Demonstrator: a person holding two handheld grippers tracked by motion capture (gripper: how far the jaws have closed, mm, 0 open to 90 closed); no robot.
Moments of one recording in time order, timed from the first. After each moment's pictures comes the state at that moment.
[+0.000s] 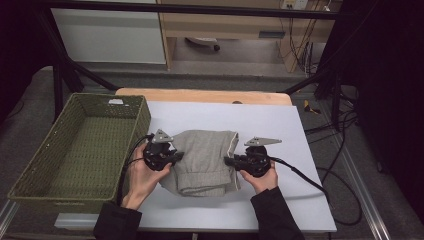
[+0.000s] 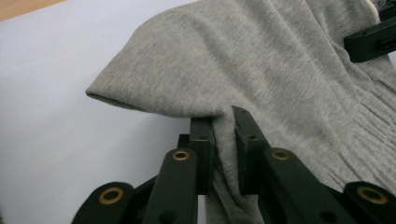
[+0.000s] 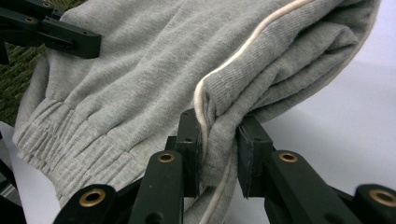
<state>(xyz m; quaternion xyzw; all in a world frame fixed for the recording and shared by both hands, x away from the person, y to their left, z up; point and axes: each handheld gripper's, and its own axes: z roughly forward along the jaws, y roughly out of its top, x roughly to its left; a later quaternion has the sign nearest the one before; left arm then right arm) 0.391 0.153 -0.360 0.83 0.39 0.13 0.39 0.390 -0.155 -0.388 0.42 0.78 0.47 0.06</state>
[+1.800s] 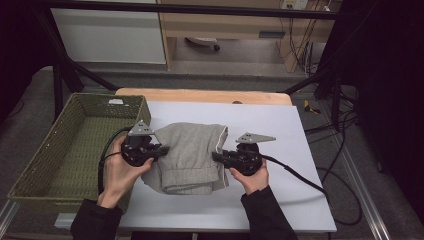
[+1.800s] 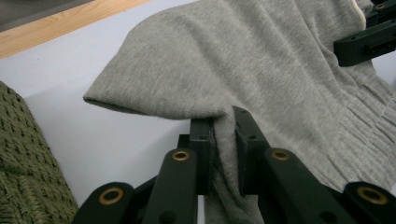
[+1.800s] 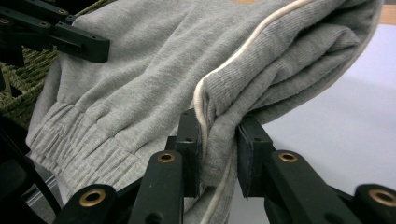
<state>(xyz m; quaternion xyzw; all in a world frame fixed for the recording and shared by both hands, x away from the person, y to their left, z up) 0.378 0.189 -0.311 0.83 0.38 0.14 0.39 0.380 -0.125 -0.358 0.39 0.76 0.52 0.06</state>
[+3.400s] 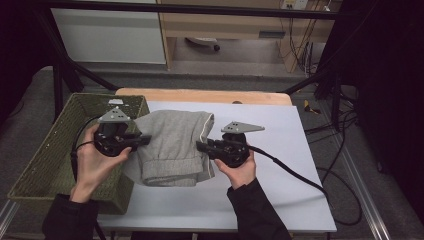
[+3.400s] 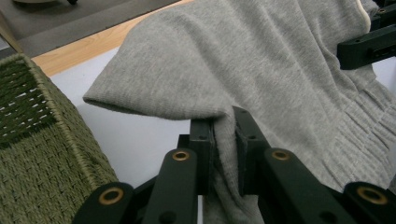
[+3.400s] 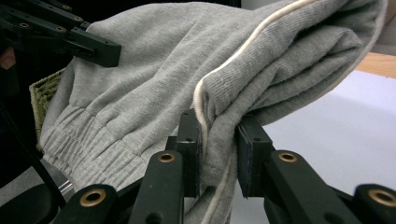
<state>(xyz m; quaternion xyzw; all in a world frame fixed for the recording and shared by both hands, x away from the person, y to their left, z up) 0.373 0.230 -0.264 0.82 0.38 0.15 0.40 0.378 -0.085 -0.314 0.36 0.75 0.55 0.08</state>
